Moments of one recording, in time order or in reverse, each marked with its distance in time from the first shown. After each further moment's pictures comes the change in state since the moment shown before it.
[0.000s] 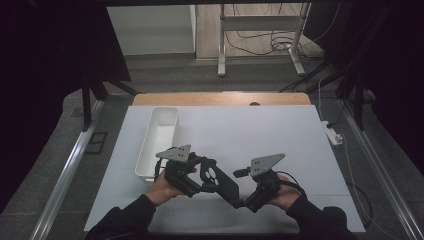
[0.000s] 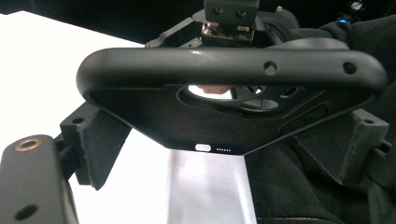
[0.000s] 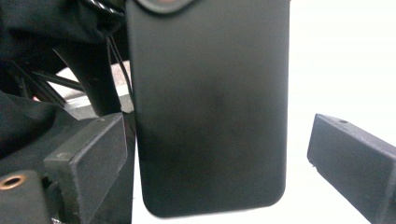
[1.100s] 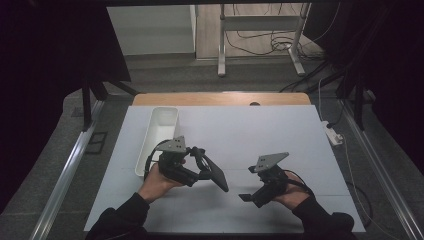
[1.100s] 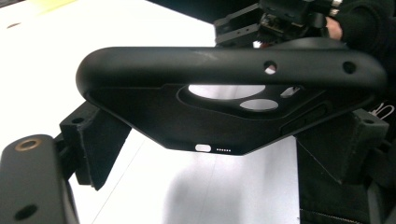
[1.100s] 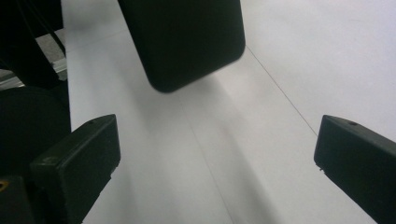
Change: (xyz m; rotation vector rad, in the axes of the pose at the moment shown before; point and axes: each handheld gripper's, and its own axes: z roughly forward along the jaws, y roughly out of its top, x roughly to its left) left arm 0.001 0.017 -0.018 0.118 0.273 -0.071; right arm -0.011 -0.013 -0.014 0.147 -0.213 0.068
